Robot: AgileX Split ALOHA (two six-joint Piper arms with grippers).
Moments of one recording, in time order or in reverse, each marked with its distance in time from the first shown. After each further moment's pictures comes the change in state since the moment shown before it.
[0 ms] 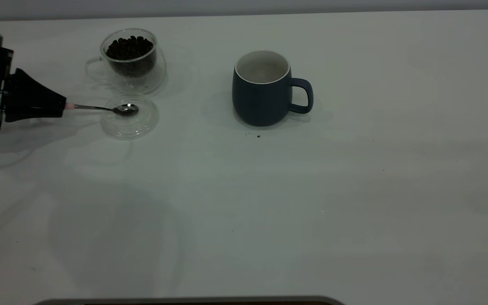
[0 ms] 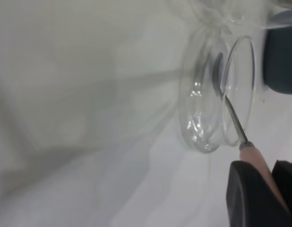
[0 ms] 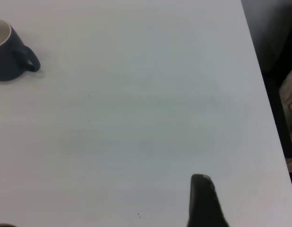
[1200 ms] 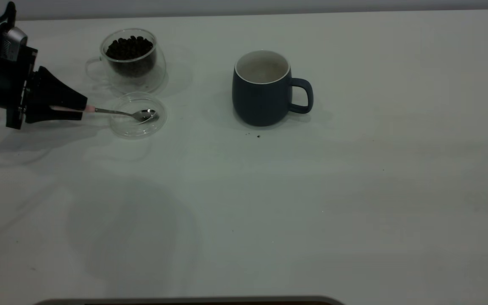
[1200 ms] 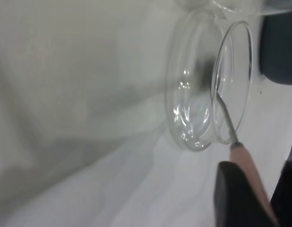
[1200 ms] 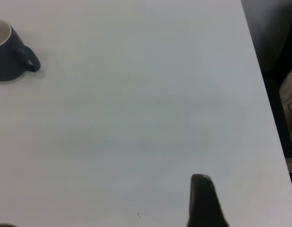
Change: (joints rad) left arm -0.075 0.000 0.000 0.000 -0.015 -0.034; right arm 0.000 0.000 0.000 0.000 0.000 0.000
